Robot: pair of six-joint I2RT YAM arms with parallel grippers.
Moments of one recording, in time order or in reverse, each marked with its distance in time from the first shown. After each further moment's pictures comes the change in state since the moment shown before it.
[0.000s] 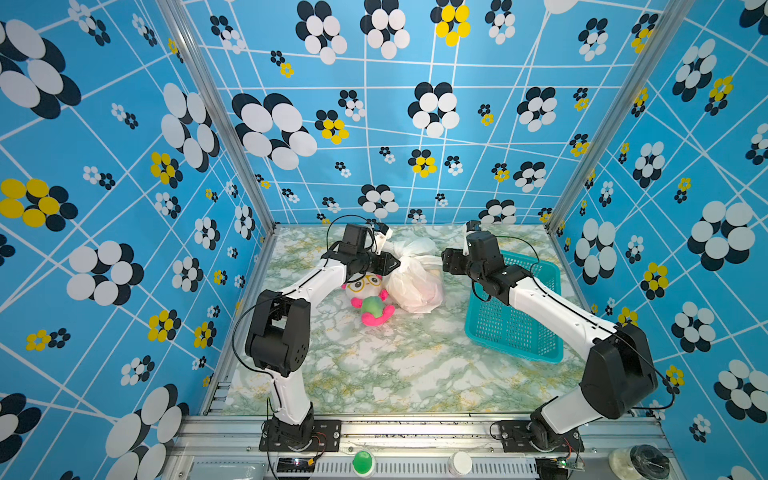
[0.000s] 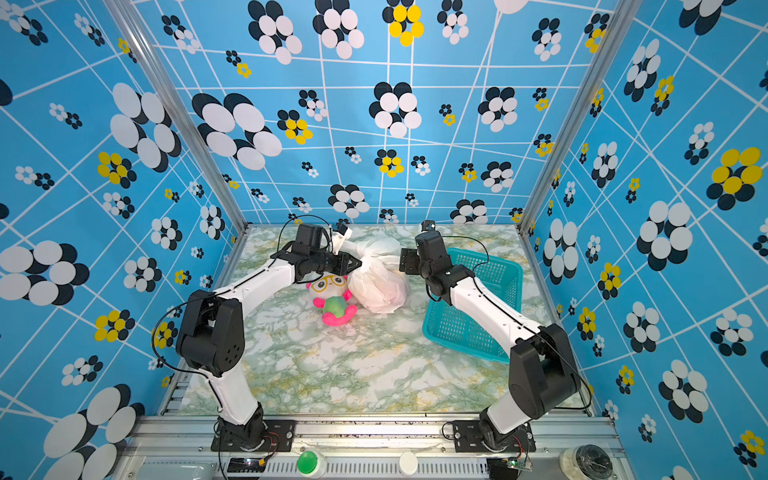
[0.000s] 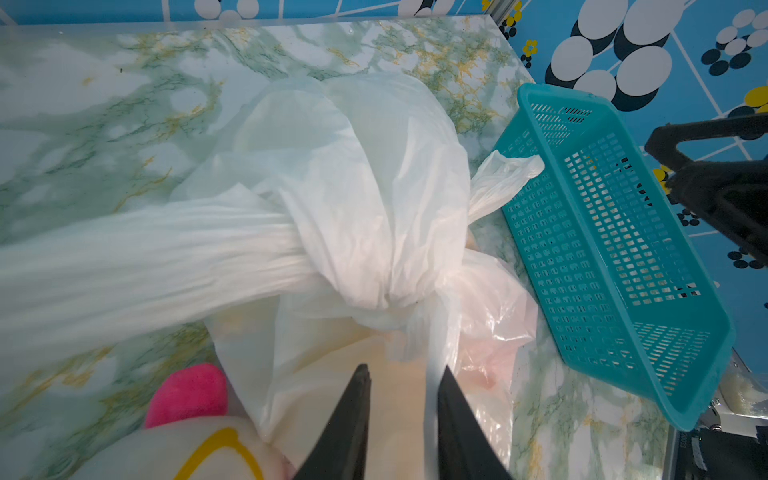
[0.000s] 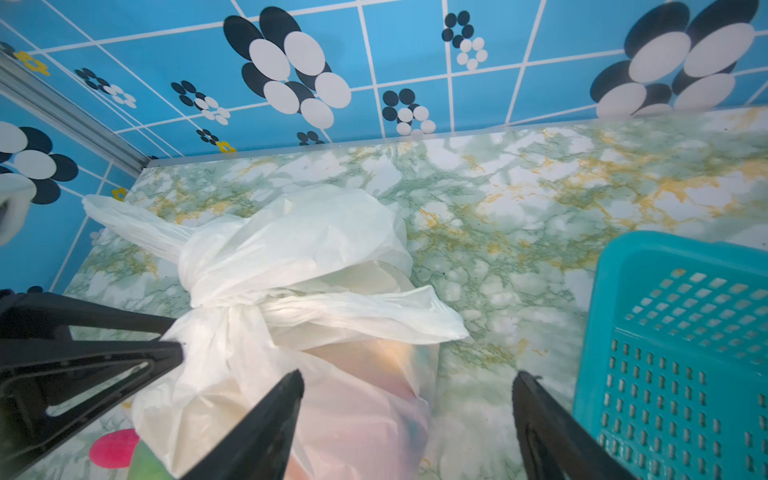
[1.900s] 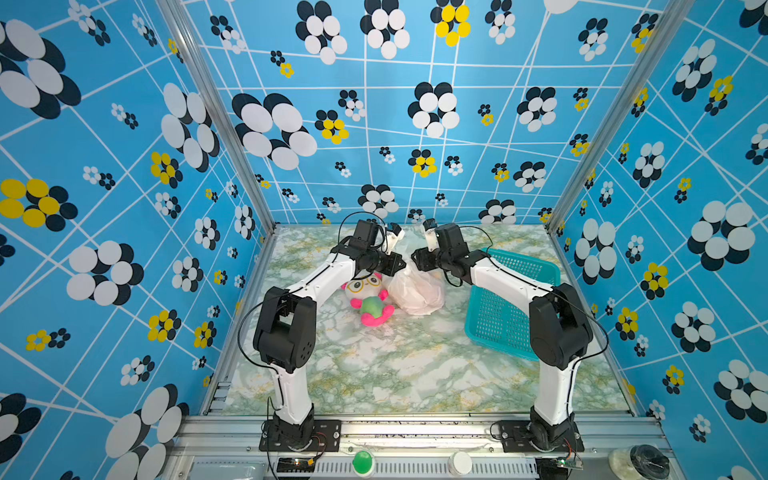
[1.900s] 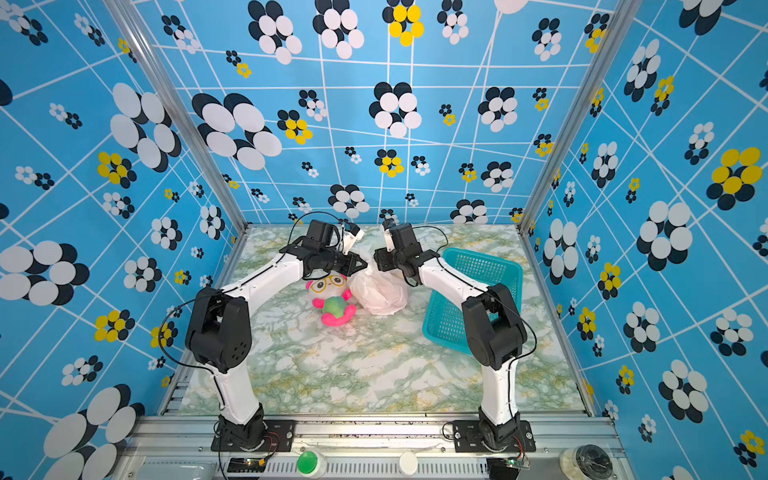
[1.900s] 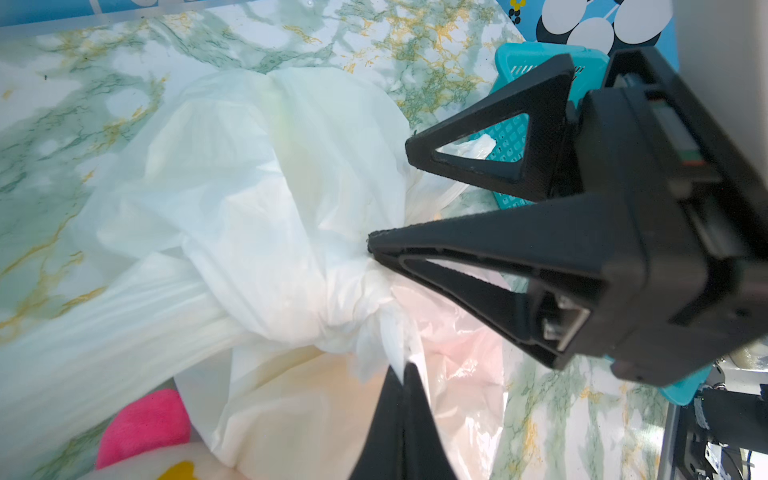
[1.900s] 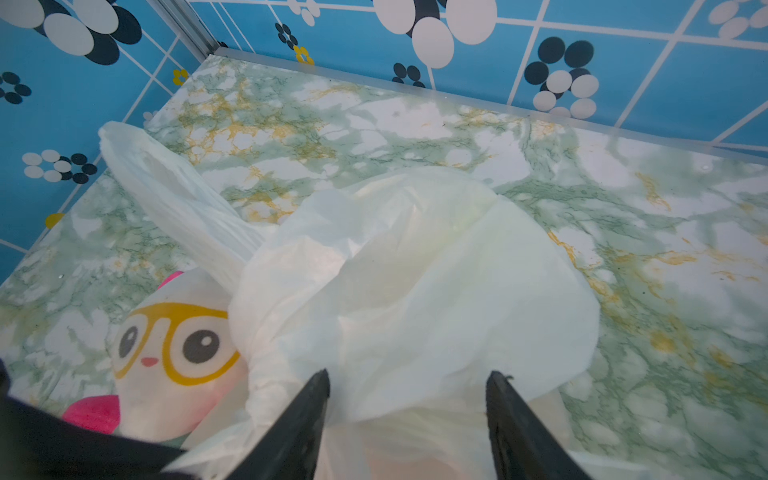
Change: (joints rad) left arm -0.061 0.047 0.117 -0.143 -0.024 0.087; right arm 0.037 0.370 0.268 0.032 -0.220 -0.201
